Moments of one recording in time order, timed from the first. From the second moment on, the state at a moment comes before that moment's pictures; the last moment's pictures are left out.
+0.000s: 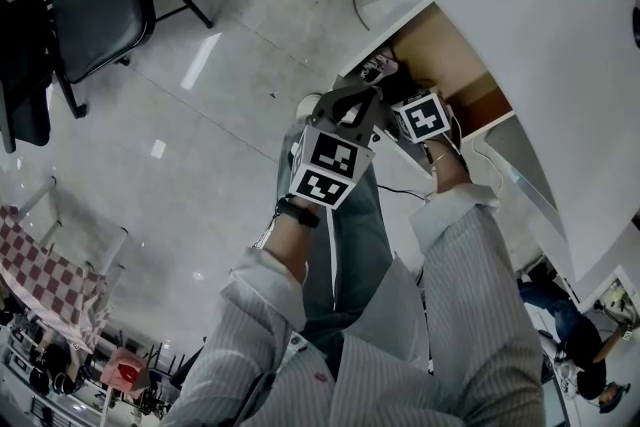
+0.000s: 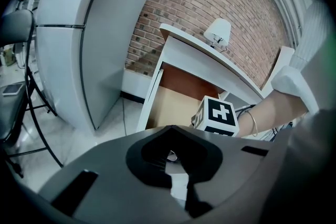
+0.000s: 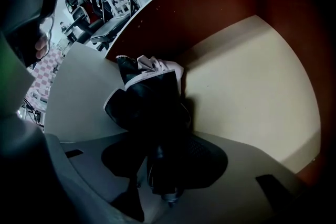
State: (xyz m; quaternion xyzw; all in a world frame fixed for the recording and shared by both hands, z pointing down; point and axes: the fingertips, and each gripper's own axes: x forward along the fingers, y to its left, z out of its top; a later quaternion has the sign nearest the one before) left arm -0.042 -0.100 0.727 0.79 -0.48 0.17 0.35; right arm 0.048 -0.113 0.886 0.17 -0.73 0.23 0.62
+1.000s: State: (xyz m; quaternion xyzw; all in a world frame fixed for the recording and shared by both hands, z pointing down) left arm -0.061 -0.111 0.675 0.80 -0.48 0.17 0.33; right arm 0.030 -0.105 0.799 0.22 -0.74 0.24 0.59
